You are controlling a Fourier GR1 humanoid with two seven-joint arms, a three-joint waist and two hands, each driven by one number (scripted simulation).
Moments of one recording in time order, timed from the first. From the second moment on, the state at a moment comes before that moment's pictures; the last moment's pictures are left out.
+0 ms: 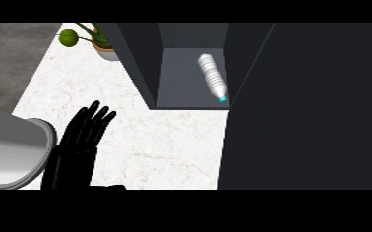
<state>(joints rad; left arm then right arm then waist) 0.10 0.44 -0.45 -1.77 0.74 0.19 -0.52 0.98 -0.37 0.46 -2.50 -0.01 0.67 -0.25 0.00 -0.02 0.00</state>
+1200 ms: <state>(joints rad) 0.34 0.66 -0.23 -1.89 0.93 -0.07 -0.53 0.80 -0.36 0.63 -2.49 0.01 0.48 -0.09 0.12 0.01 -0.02</state>
